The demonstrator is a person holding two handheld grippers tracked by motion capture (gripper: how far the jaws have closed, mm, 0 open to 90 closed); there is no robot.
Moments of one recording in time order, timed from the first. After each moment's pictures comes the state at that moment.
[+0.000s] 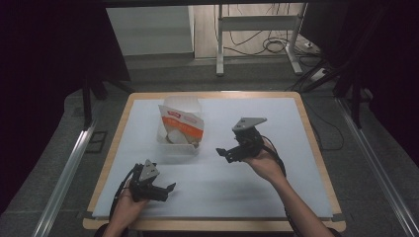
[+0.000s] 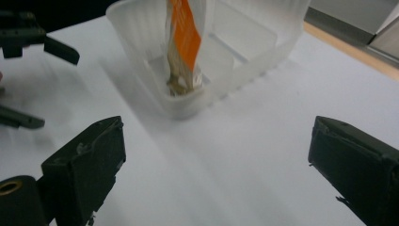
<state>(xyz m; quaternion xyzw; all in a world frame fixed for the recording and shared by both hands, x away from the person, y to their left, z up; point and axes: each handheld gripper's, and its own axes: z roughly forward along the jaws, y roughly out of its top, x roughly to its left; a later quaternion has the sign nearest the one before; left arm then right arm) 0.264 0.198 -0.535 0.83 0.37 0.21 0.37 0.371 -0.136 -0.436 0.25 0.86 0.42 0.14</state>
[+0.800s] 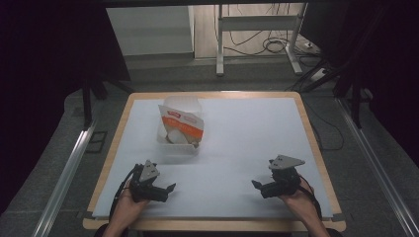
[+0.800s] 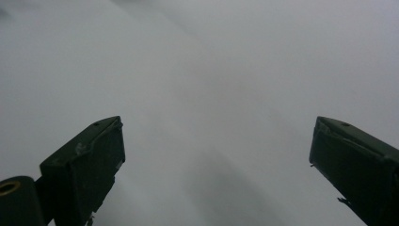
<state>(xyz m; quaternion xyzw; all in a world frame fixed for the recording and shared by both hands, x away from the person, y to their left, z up) 0.263 0.197 -0.536 0.83 0.37 0.21 0.36 0.301 -0.235 -0.494 0.30 0.86 0.37 0.19</state>
